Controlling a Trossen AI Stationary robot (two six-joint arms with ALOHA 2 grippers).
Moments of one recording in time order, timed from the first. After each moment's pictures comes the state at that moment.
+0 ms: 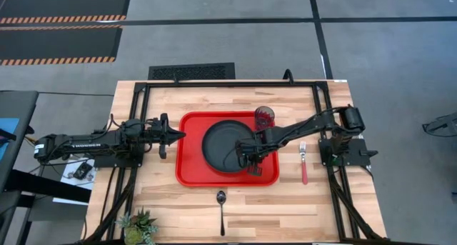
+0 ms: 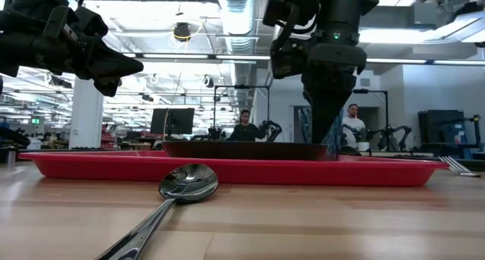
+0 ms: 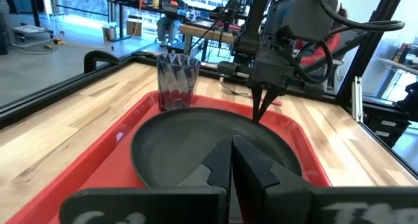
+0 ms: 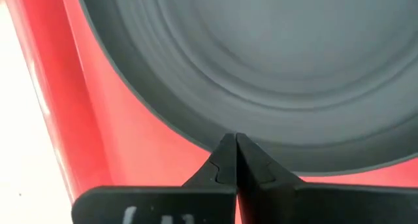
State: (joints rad) left arm 0.21 0.39 0.02 0.30 0.12 -0.18; right arm 0.11 1.82 1.25 -0.74 0.02 0.30
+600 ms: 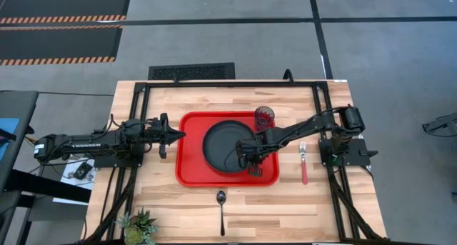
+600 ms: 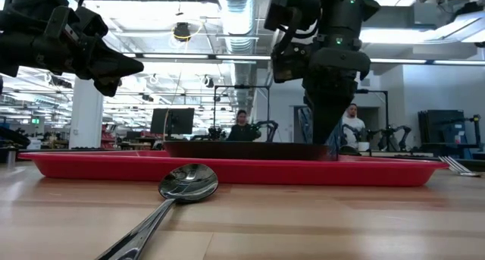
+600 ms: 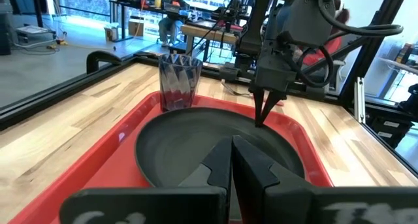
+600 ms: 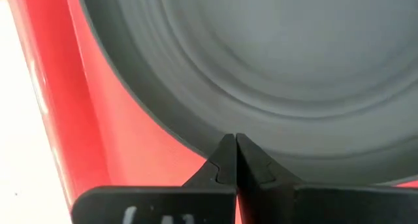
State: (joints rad) left arm 0.21 0.39 0.02 0.30 0.11 -0.18; right arm 0.10 1.82 1.21 -0.69 0.00 0.28
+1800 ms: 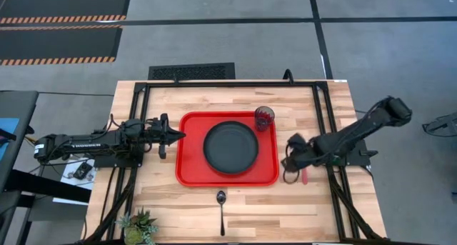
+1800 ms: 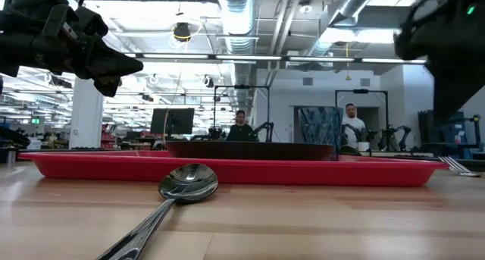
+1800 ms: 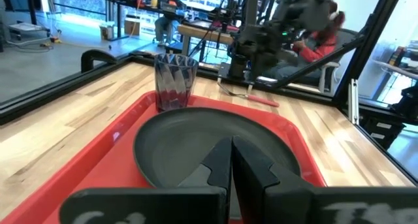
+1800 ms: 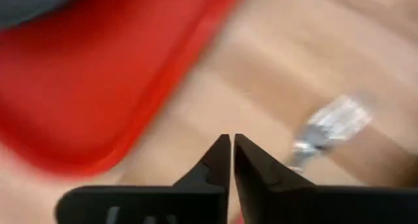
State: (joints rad) left arm 0.21 0.39 0.02 0.31 0.13 -0.20; right arm 0.40 1.20 0.75 -0.99 0.31 1.36
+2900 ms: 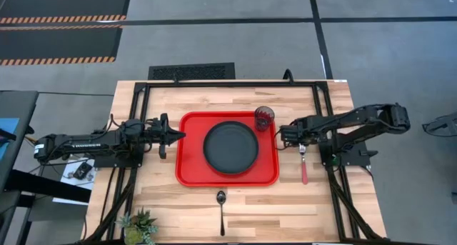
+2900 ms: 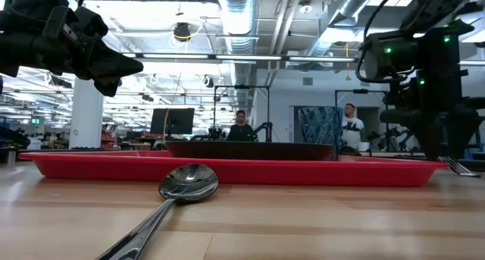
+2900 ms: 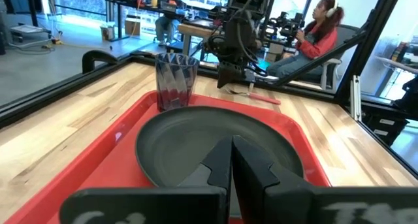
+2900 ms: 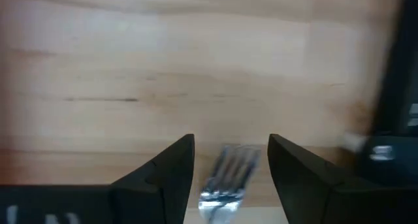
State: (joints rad) left arm 0.21 0.39 0.02 0.30 0.13 -0.18; right arm -0.12 1.28 0.59 -0.96 0.19 1.35
